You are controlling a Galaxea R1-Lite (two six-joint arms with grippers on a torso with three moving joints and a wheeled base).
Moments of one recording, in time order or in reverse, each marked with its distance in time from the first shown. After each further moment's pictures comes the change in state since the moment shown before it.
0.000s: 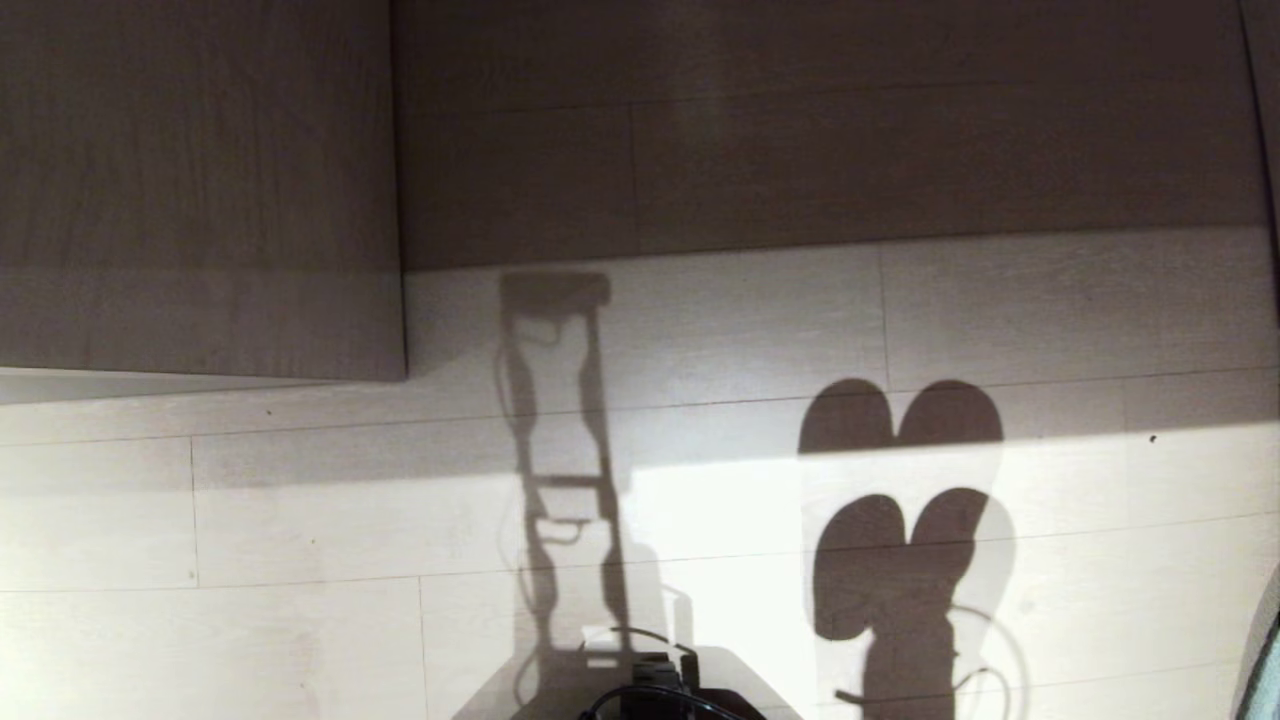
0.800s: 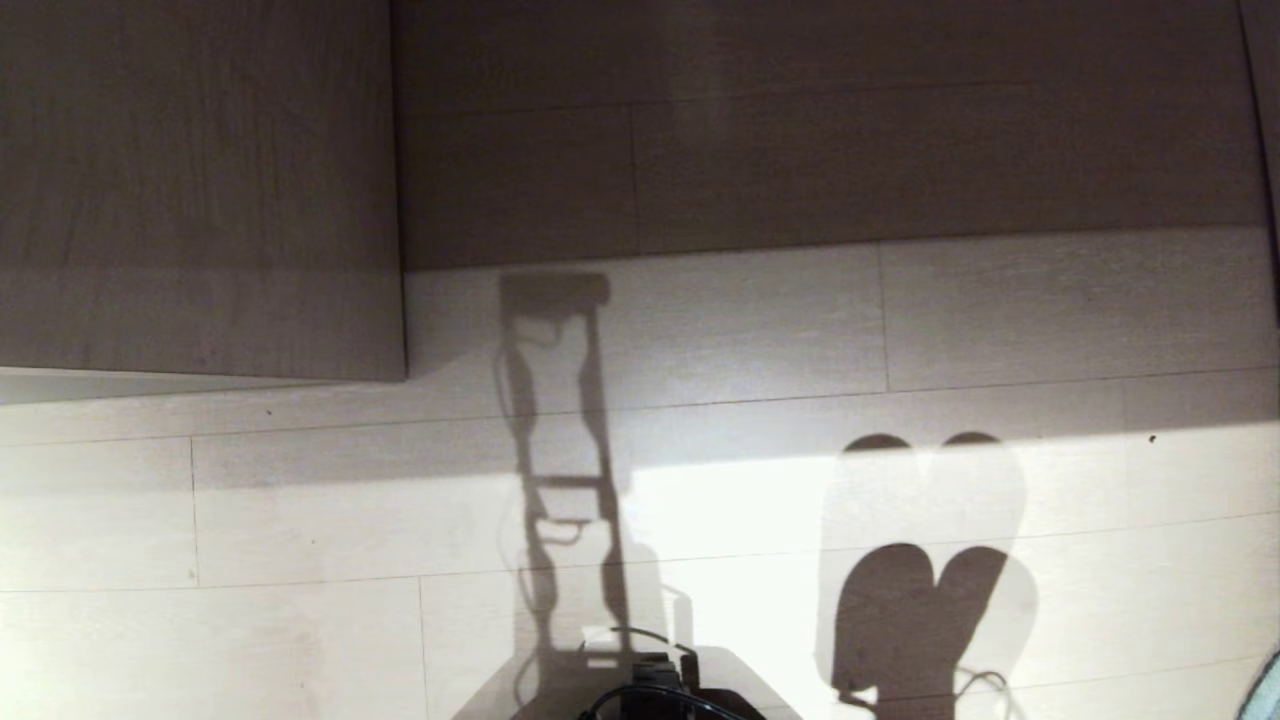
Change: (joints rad) left arm 0.000 0.000 0.000 0.000 0.000 0.000; right arm 0.030 -0.226 0.000 0.387 -0.153 -0.036
